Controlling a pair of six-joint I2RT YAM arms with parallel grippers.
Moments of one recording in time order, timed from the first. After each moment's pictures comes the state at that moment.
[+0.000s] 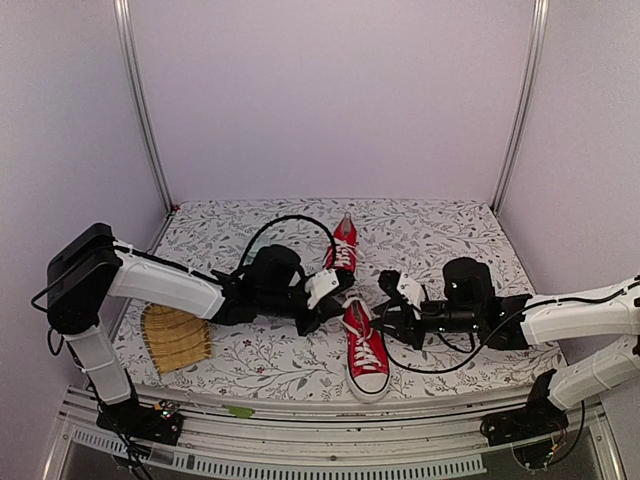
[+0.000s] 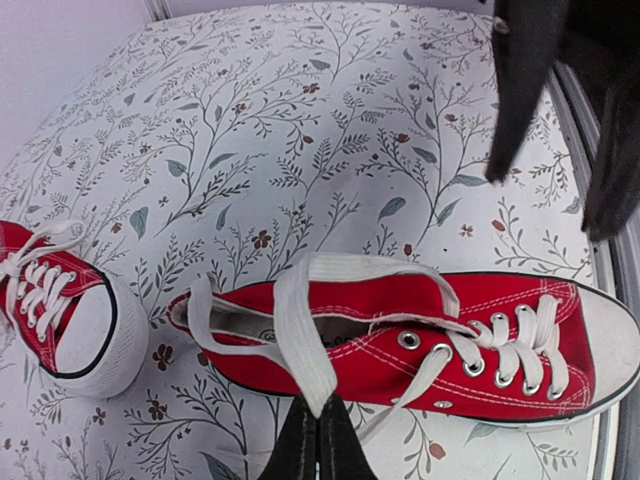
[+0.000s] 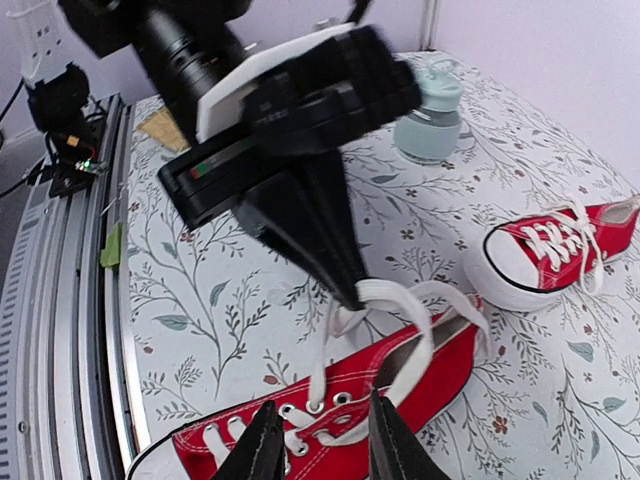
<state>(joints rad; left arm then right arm) -0.95 1.78 0.93 0.28 0.23 0.28 0.86 1.26 0.55 0.28 -0.29 -0.13</state>
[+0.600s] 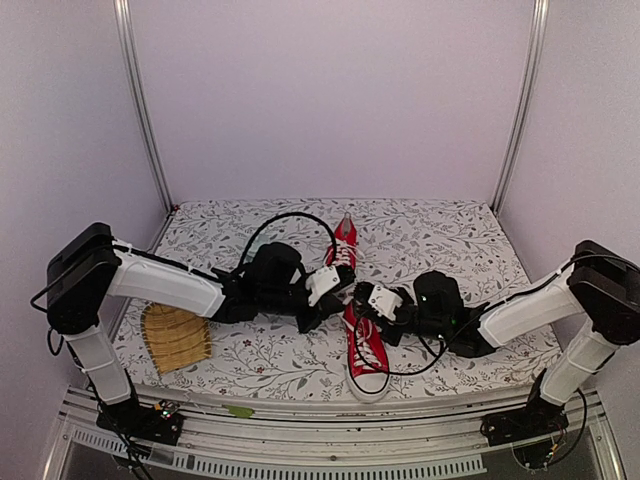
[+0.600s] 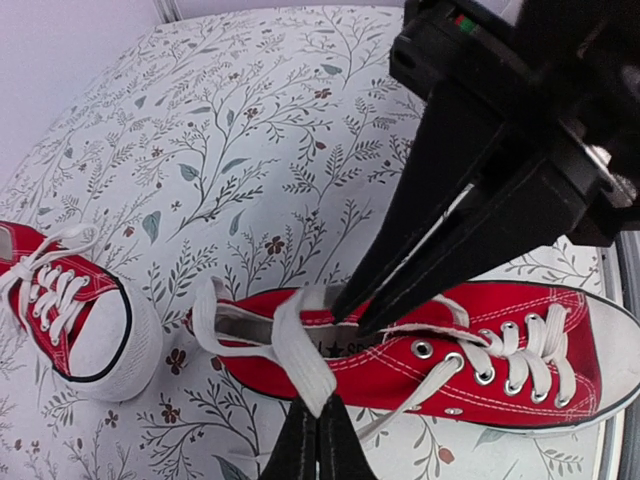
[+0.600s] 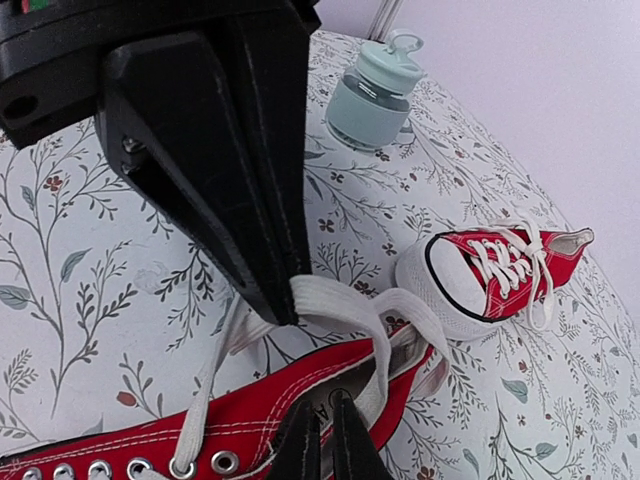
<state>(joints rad) -0.94 1.78 0.95 0.27 0.21 0.29 0.92 1.61 0.55 0.64 -0.04 -0.38</state>
